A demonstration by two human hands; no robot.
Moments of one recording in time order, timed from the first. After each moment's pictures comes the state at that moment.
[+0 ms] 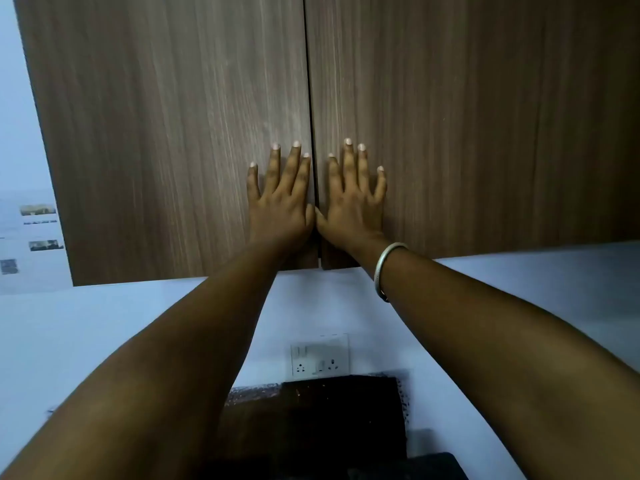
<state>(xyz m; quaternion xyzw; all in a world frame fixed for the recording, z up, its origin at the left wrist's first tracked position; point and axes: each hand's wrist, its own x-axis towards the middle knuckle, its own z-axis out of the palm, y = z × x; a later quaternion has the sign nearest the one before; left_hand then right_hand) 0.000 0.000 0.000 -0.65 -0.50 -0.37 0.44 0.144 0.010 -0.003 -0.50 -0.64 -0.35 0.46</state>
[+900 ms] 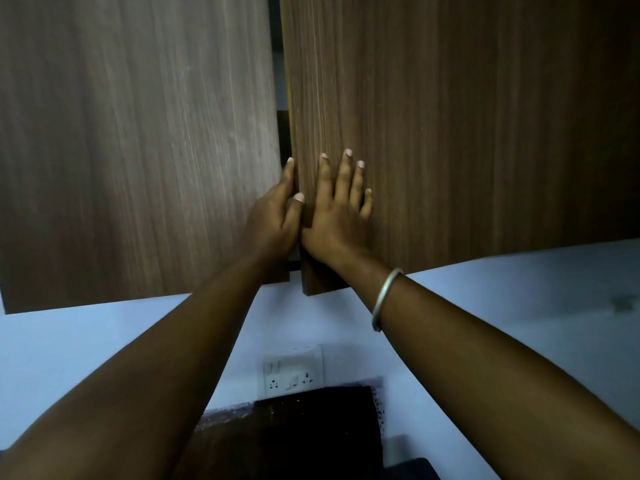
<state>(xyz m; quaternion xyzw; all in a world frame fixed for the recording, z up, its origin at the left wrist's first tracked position) 0.033 0.005 0.004 -0.77 -0.28 -0.57 0.11 0.158 -0.012 -0.002 -0.51 -0.65 -0.23 0.52</state>
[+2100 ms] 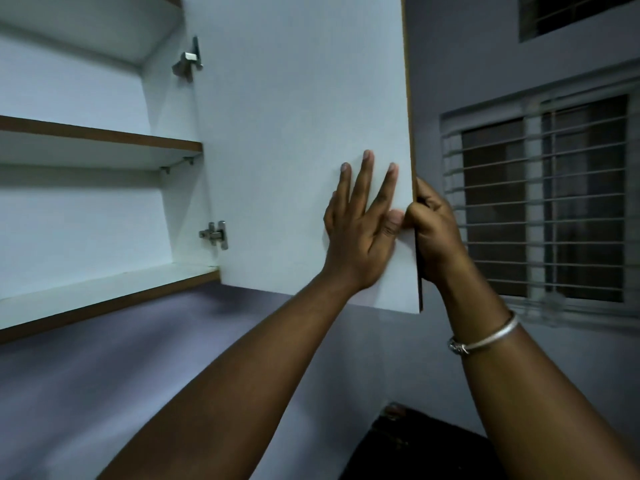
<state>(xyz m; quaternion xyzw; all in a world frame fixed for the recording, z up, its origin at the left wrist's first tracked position) 0.503 -0.158 -0.017 -0.81 0.04 -0.58 0.02 0.576 -0.269 -0.011 -0.41 -0.50 -0.02 0.76</state>
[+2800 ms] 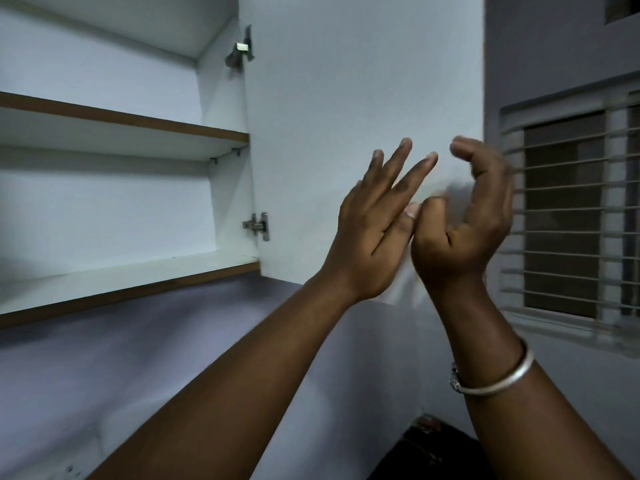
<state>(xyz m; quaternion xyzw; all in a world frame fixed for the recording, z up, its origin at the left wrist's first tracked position) 0.432 -0.150 -0.005 -0.83 0.11 -0.54 -0.06 0.522 -0.223 -0.011 -0.31 -0.42 -0.51 0.69</state>
